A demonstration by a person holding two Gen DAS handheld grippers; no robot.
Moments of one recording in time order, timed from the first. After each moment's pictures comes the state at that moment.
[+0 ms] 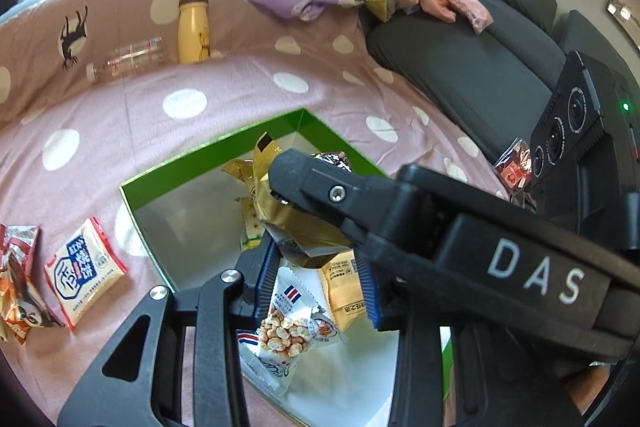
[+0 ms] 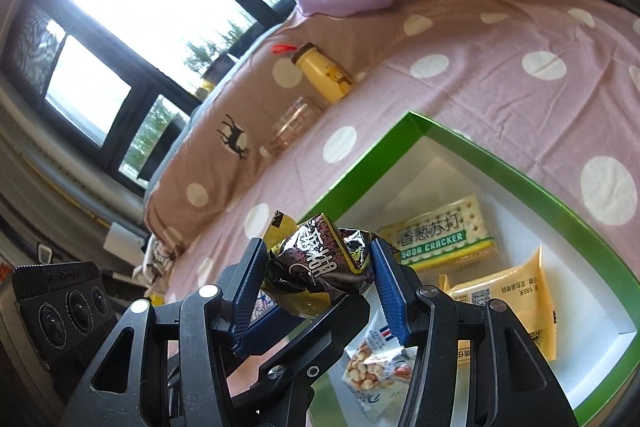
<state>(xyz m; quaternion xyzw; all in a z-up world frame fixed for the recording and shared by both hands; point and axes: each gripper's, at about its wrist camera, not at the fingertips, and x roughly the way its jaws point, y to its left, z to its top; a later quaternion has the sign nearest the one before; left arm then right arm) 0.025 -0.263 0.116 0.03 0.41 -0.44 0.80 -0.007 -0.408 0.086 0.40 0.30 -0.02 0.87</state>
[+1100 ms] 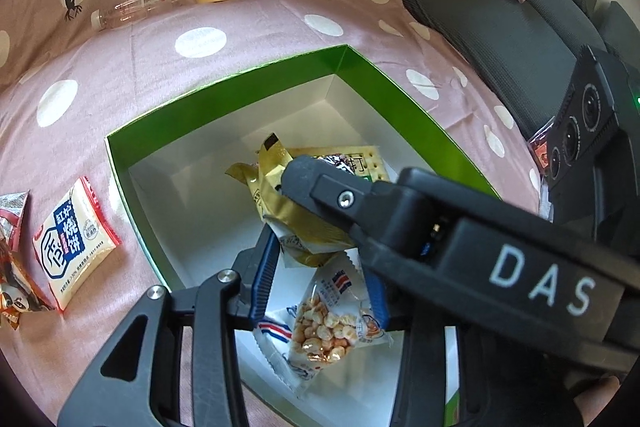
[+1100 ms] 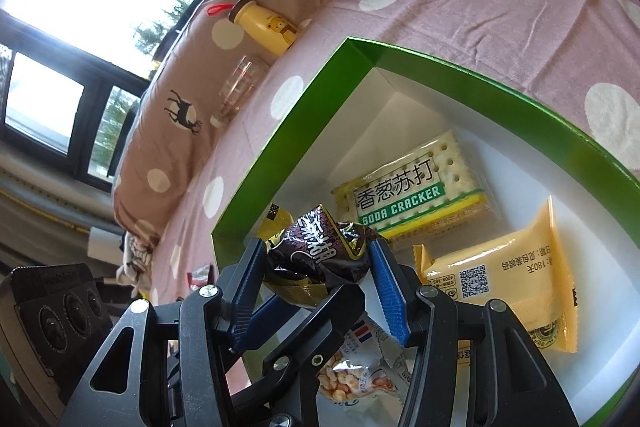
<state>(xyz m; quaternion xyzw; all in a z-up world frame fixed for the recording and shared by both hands) 0.048 -0.275 0.078 0.05 0.49 -0.39 0.78 0.018 -0.419 0.044 0.44 0.37 -0.04 0.82</state>
